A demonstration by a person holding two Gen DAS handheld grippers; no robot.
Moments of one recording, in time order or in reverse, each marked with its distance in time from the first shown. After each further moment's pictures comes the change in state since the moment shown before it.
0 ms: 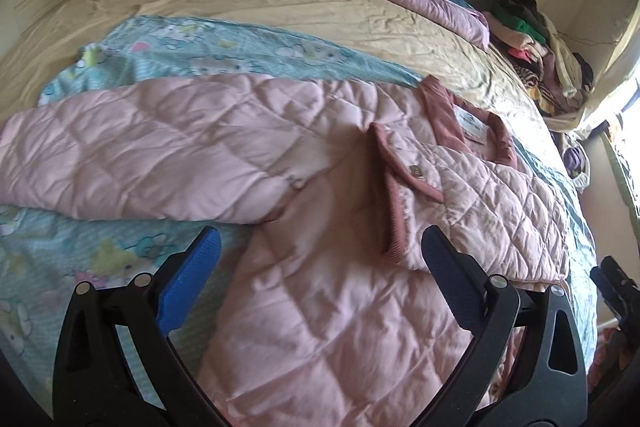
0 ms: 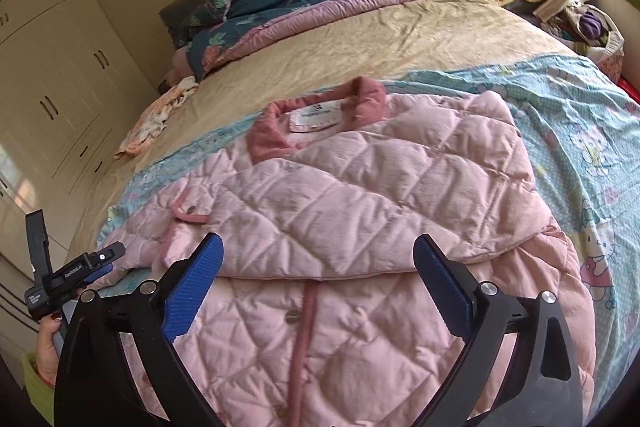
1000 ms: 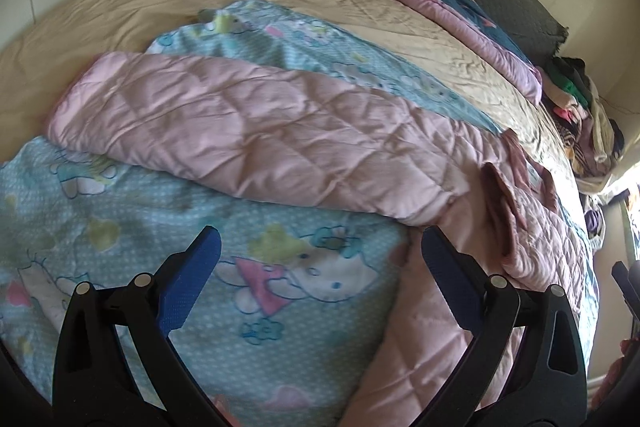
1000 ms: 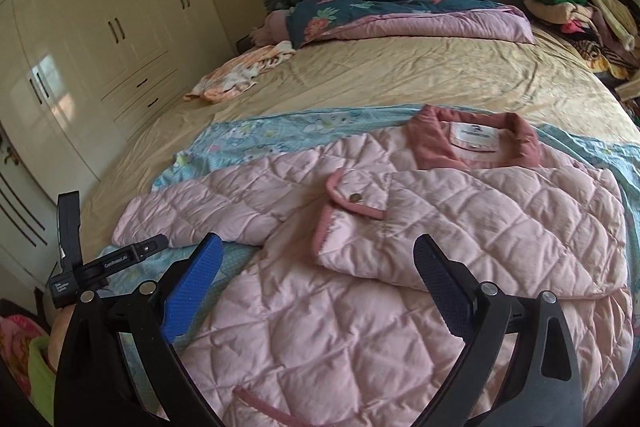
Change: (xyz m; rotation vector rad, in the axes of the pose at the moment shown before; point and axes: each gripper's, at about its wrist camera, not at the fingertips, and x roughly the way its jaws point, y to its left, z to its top) left arm -0.043 0.142 -0.018 -0.210 -0.049 0.088; right arm 0.033 0.191 -0.020 -0.299 0.049 0.142
